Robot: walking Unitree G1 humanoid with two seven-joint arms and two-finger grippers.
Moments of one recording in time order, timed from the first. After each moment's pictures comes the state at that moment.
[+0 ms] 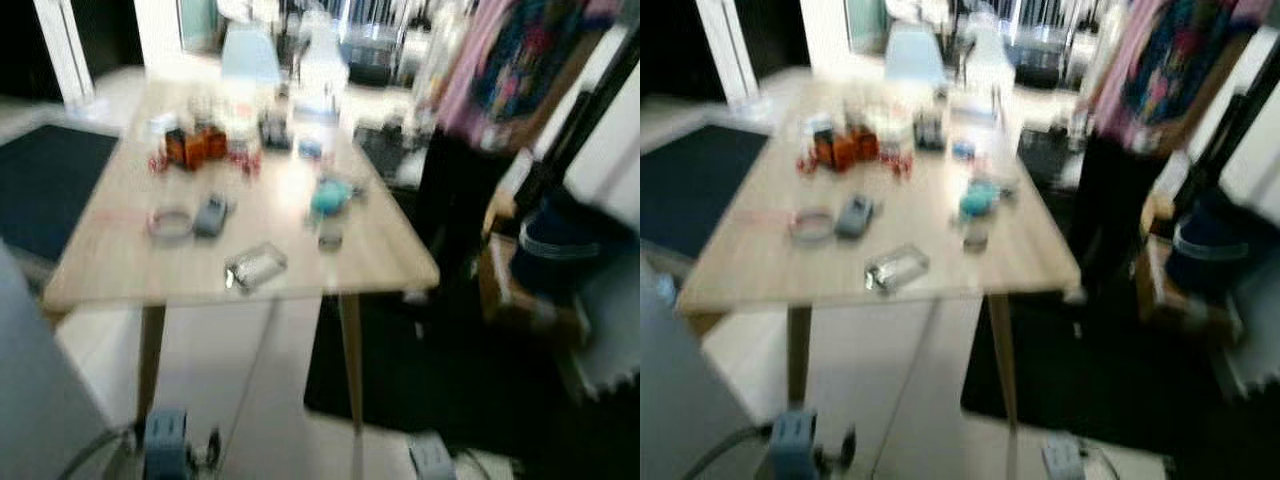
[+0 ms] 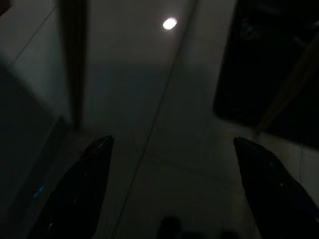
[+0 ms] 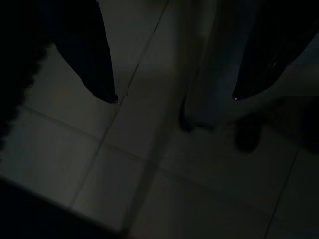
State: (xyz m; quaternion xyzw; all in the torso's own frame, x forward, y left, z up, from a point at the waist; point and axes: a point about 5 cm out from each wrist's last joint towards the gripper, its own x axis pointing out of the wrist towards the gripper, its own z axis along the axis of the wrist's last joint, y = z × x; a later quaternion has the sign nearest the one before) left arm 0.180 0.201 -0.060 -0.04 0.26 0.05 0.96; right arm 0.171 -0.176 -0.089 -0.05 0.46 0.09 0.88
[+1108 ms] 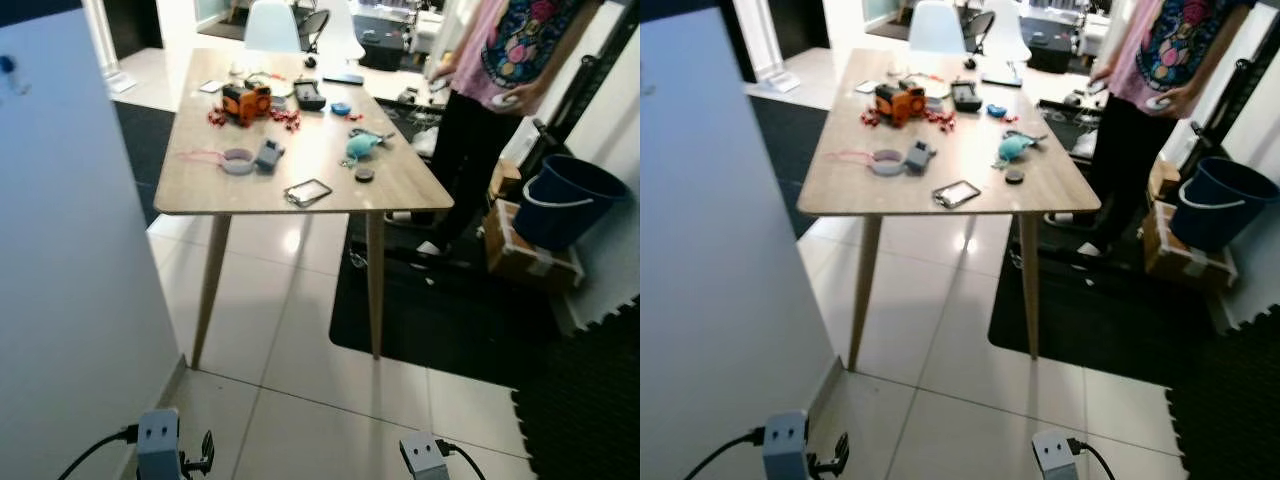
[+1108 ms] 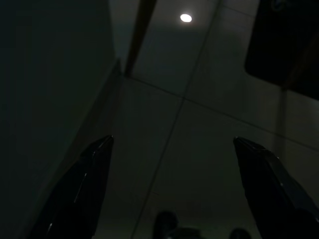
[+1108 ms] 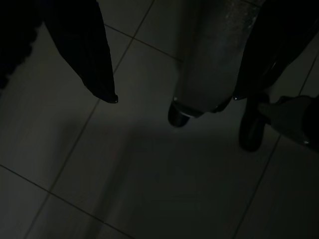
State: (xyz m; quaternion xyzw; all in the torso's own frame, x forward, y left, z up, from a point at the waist) left arm 0.179 0.203 -0.059 -0.04 0.25 0.06 0.97; right arm 0.171 -0.176 -0.089 -0.05 0.46 0.10 0.88
